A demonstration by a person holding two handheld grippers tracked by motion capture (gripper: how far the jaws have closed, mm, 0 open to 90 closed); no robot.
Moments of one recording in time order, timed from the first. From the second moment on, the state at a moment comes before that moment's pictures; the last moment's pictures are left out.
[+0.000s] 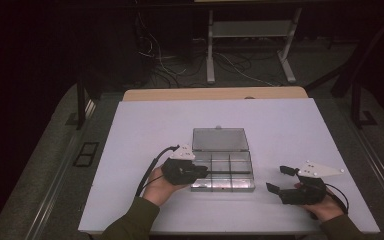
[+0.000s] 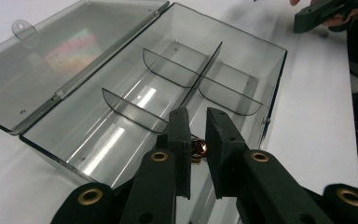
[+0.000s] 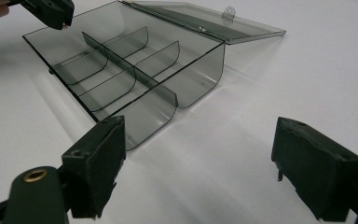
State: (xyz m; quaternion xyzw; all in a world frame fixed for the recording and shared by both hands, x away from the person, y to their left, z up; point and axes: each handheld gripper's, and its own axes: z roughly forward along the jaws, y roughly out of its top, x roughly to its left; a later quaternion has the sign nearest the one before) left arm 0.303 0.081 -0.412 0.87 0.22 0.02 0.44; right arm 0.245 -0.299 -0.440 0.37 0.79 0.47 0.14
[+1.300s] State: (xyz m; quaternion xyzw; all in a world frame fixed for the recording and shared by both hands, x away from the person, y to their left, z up) left arm 0.302 0.078 -0.421 0.88 0.23 0.02 0.41; right arm 0.245 -0.300 -0.440 0.37 0.79 0.47 0.14
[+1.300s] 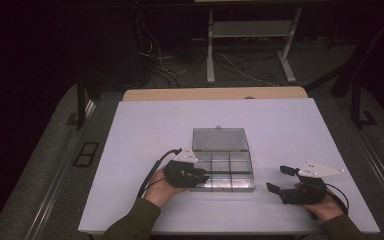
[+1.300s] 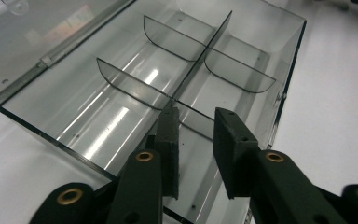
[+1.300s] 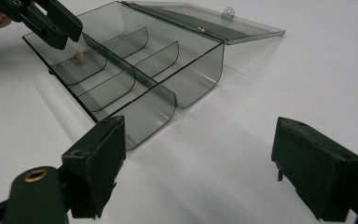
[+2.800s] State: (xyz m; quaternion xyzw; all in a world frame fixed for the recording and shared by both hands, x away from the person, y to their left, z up) left arm 0.326 0.123 -0.403 0.81 0.29 0.09 0.50; right arm 0.292 -0.295 -0.417 0.39 0.78 0.47 0.14
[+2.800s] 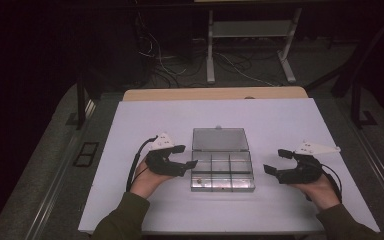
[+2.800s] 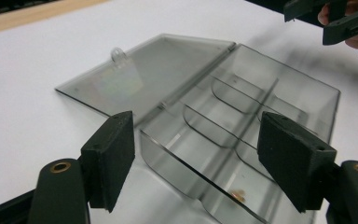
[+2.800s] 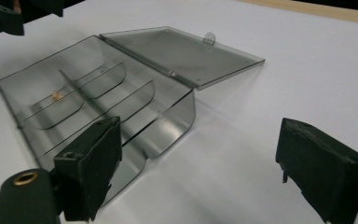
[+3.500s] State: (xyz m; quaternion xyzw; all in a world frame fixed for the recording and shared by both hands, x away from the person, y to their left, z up) left arm 0.383 0.122 -0.399 0.80 0.34 0.11 0.49; right arm 0.364 -0.270 -0.403 0.38 0.78 0.47 0.14
